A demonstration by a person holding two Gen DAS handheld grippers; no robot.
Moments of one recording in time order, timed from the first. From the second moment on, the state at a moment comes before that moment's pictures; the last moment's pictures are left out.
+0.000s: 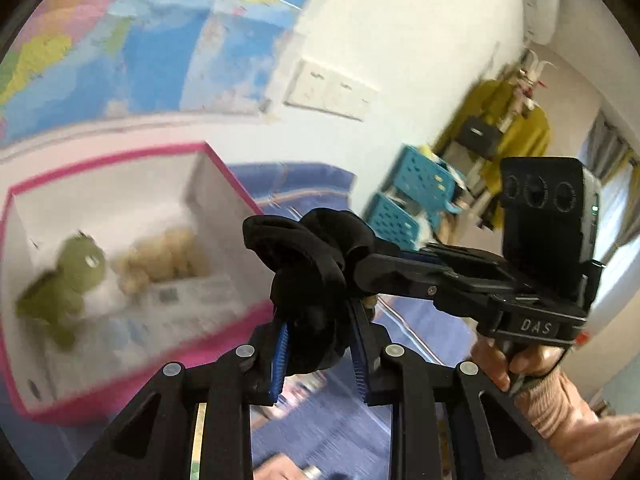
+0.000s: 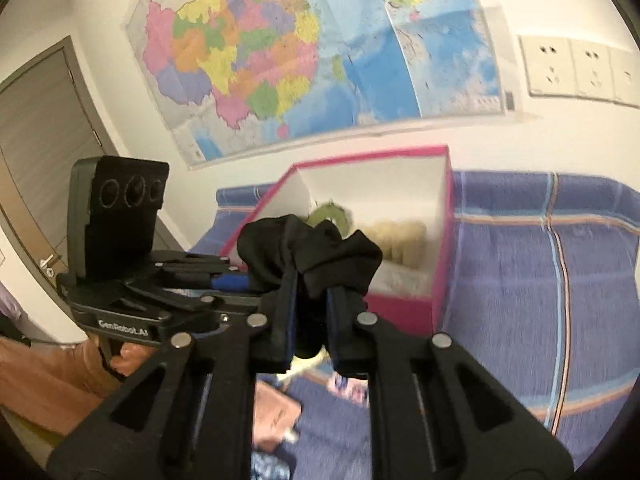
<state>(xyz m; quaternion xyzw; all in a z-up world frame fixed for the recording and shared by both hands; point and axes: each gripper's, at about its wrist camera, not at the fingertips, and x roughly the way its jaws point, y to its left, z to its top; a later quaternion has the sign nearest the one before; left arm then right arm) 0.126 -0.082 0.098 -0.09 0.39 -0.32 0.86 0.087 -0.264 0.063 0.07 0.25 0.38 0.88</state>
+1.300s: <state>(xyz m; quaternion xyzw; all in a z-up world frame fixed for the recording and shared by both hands) 0.114 -0.052 0.073 -0.06 0.40 -0.23 0.89 0.095 -0.291 0.072 0.10 0.26 0.35 0.89</state>
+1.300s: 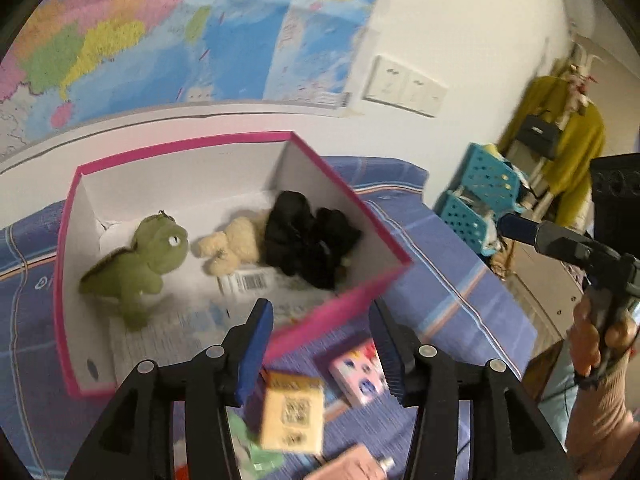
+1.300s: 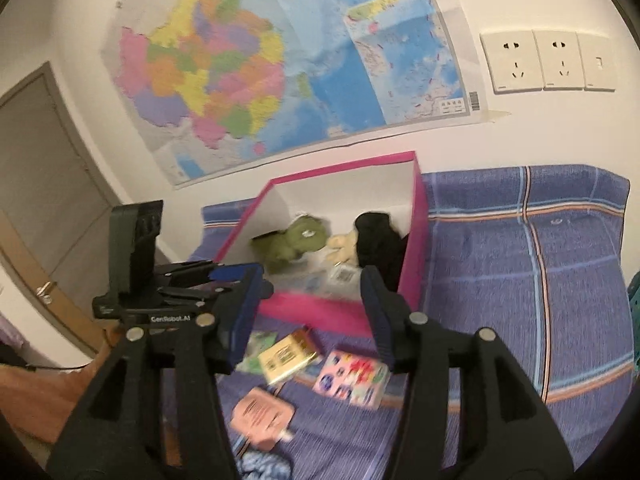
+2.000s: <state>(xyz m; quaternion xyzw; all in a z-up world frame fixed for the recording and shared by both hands) -0.013 -0.092 -0.025 0.00 0.52 -0.34 0.78 0.003 -0.263 -0.039 0.03 0.38 0.40 0.83</state>
